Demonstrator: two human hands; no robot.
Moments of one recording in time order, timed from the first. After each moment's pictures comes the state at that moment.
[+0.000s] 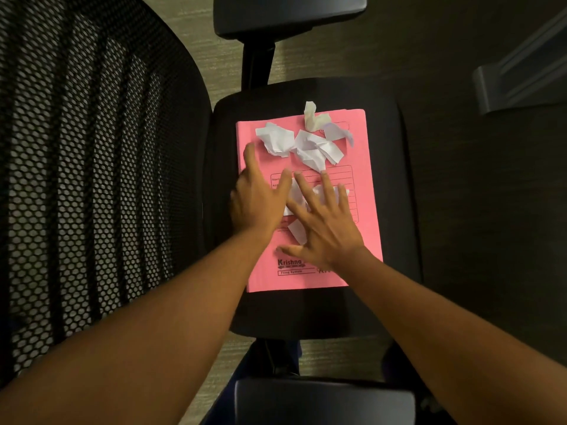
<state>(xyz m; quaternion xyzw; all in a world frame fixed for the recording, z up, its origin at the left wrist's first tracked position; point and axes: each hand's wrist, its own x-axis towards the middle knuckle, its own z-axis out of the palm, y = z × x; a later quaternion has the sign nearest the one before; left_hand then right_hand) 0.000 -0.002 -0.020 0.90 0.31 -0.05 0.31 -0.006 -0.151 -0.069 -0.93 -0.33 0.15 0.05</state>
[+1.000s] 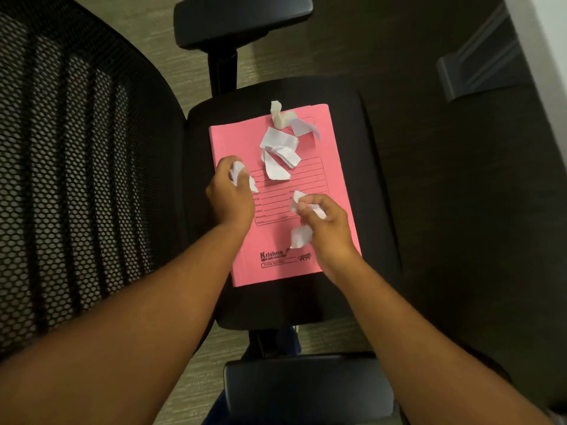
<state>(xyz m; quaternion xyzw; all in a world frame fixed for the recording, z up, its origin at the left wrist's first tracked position) -0.003 -0.005 -0.022 0.82 0.34 0.07 0.46 -0.042 -0.169 -0.007 -0.62 0.23 0.22 0.72</state>
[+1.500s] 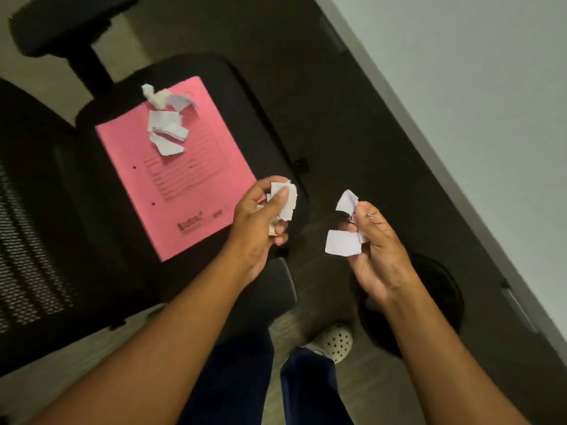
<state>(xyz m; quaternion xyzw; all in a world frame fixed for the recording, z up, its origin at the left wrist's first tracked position) -0.151 -0.194 0.052 0.56 0.19 -0.29 0.75 -0.226 -0.382 0.050 -0.29 0.36 0.06 0.88</state>
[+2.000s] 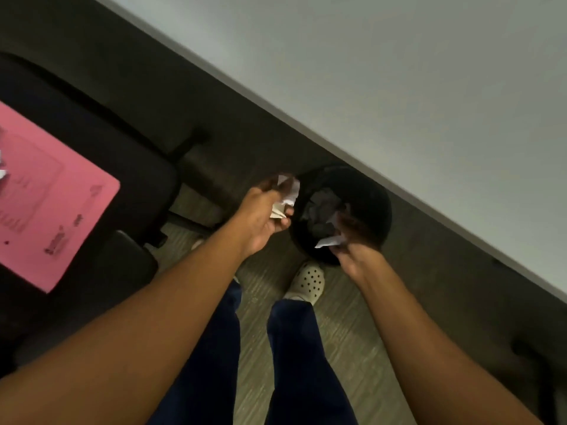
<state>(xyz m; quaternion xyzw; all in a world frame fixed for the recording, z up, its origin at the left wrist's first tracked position) -0.280 -0.376 -0.014 0.58 0.18 -0.56 0.57 -0.435 -0.483 -0.020 -0.19 0.67 -0.05 0.72</state>
